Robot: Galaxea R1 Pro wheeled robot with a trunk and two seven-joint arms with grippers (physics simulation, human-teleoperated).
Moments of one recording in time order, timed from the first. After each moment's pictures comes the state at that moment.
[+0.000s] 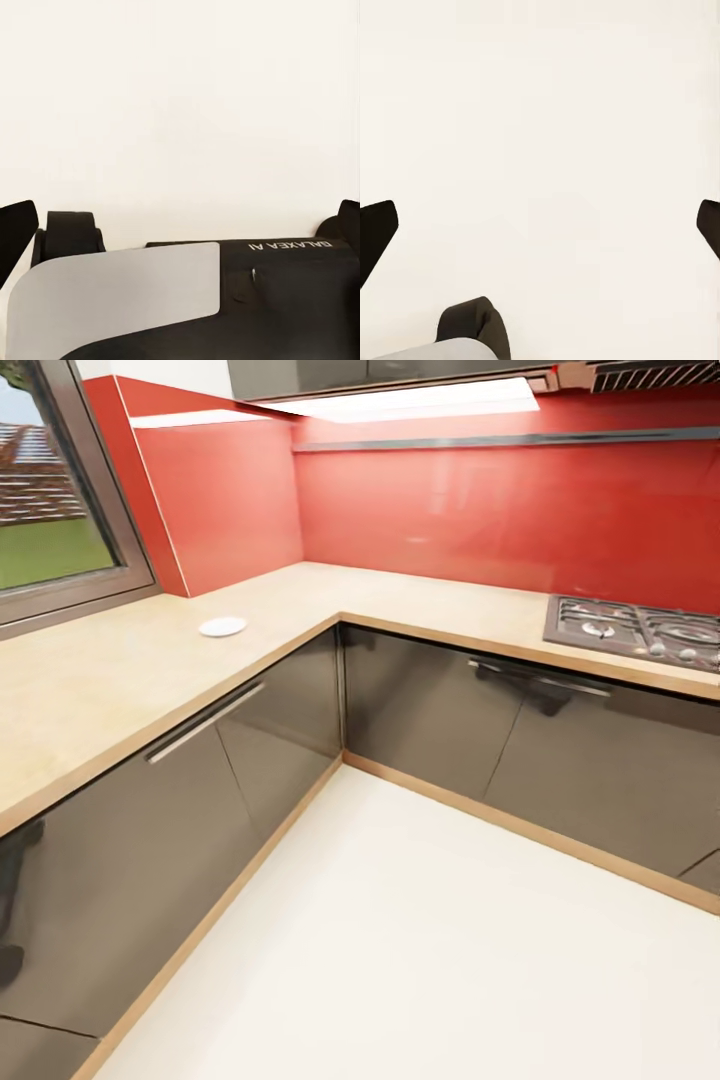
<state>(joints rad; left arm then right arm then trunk) -0.32 0.17 -0.32 -0.06 0.57 -0.11 -0.54 0.00 -0.14 -0.63 -0.64 0.05 -0.13 0.41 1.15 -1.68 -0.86</state>
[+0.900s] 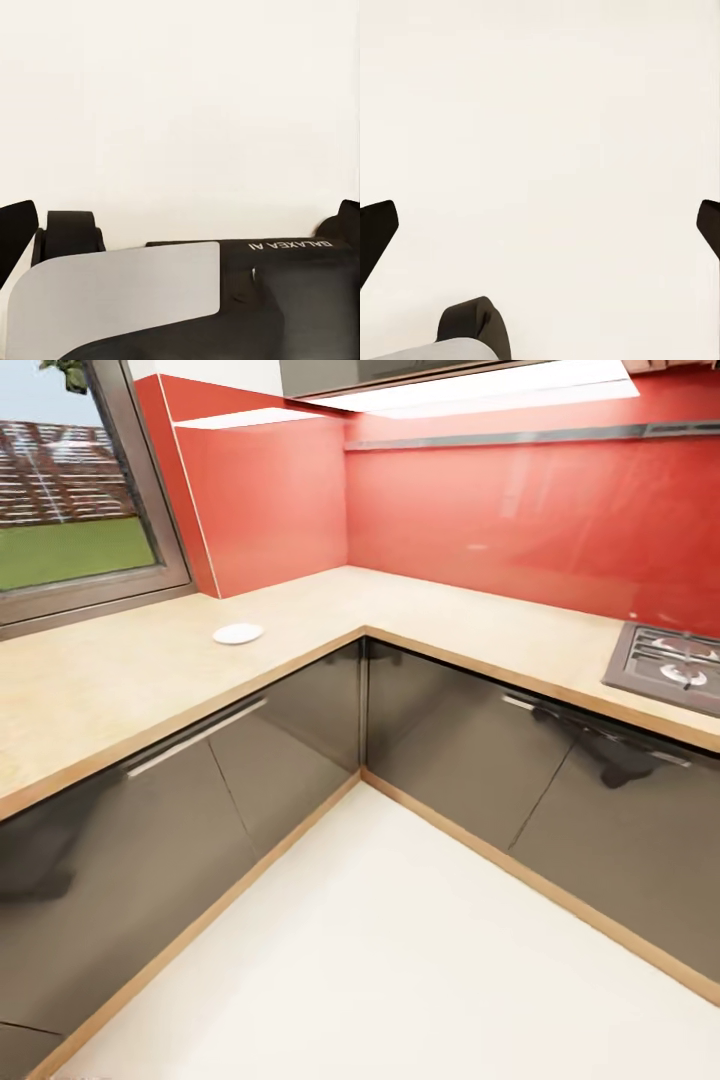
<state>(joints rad) -0.32 0.17 -0.32 -0.06 0.57 -0.11 -0.54 0.00 -0.14 -0.62 -0.64 0.05 -0.13 0.41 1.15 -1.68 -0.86</state>
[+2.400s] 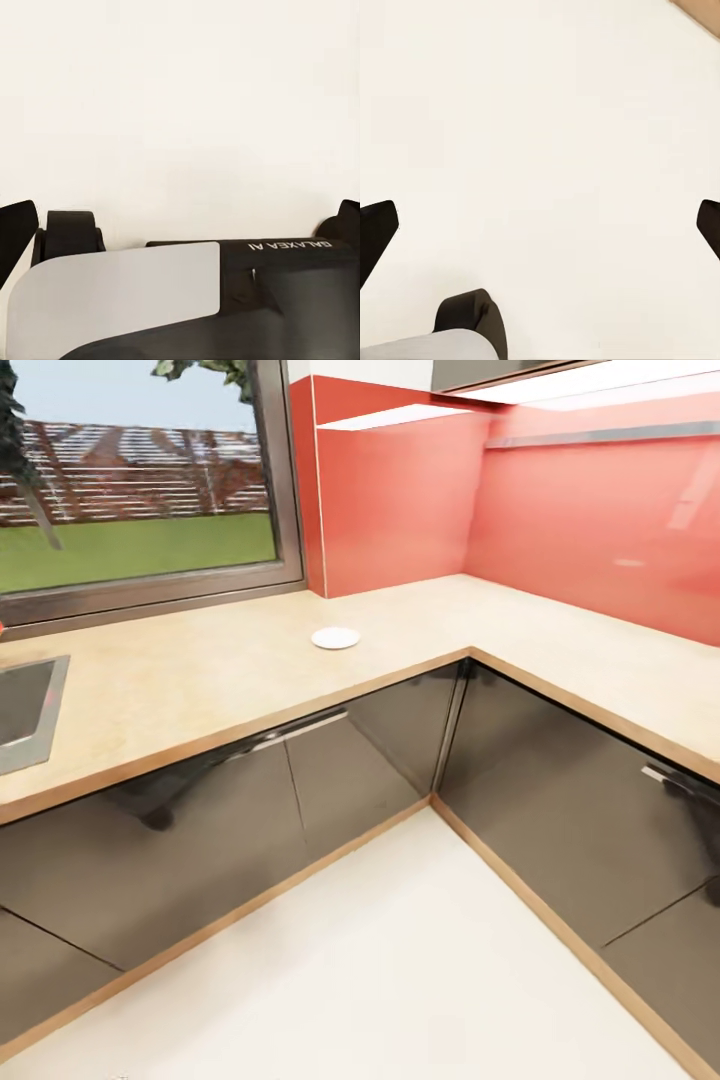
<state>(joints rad) -0.32 0.17 -0.32 -0.06 0.57 -0.11 -0.54 0.00 -0.14 -0.62 -0.64 0.08 -0.14 0.41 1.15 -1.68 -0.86</state>
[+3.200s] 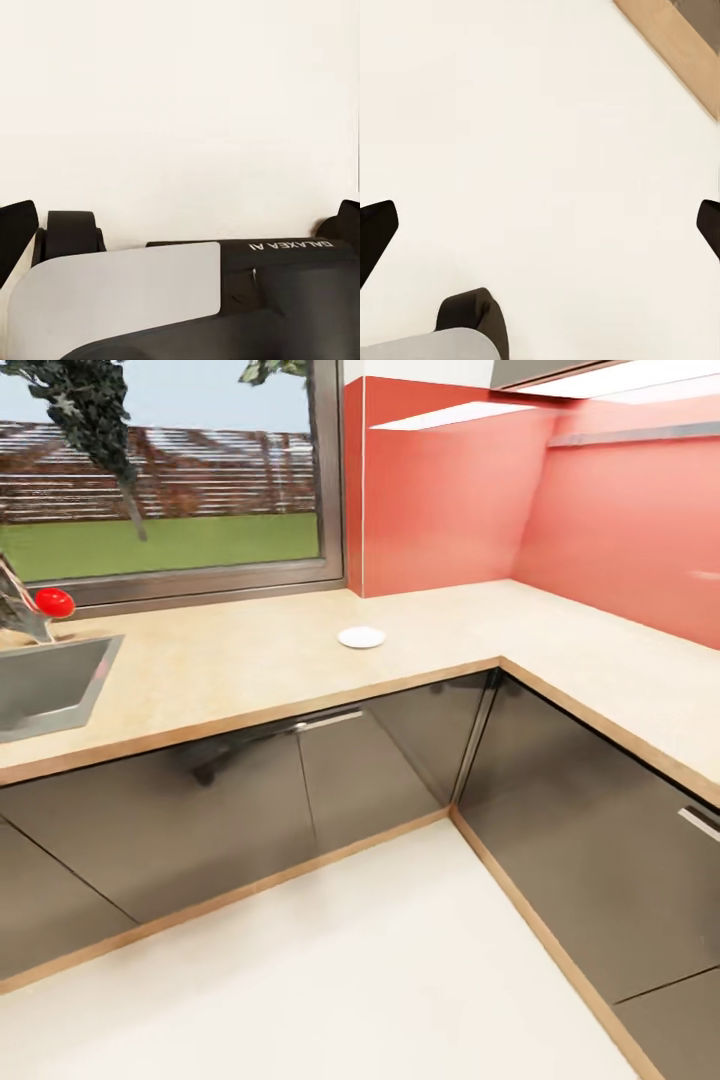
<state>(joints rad) -0.32 0.17 -0.32 -0.06 0.57 -0.11 -0.54 0.00 -0.14 -0.62 -0.64 0.08 -0.14 0.41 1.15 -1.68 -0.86</state>
